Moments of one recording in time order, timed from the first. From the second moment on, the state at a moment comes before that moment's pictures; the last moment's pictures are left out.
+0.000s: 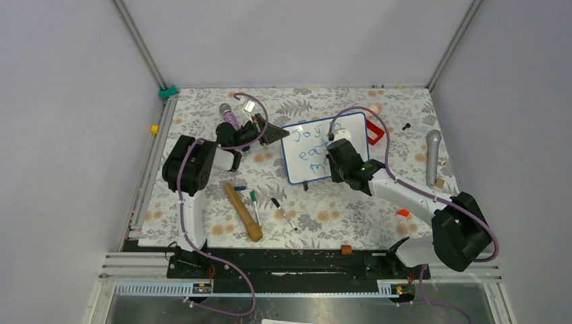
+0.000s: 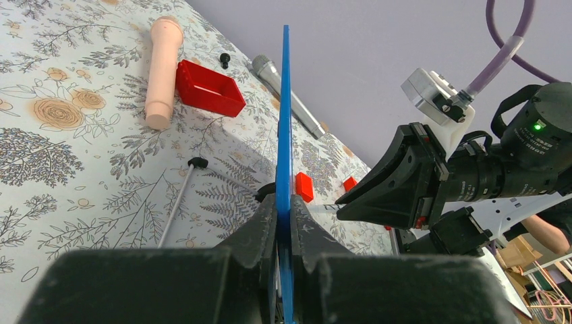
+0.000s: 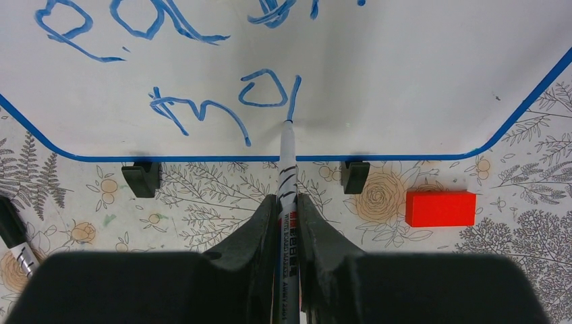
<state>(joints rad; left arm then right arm) -0.25 2.11 0.98 1.43 0.97 -0.95 0.65 1.38 0.85 -0.34 0.32 0.31</state>
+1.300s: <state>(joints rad) -0.25 2.11 0.98 1.44 0.97 -0.95 0.63 1.42 0.94 -0.38 0.33 0.29</state>
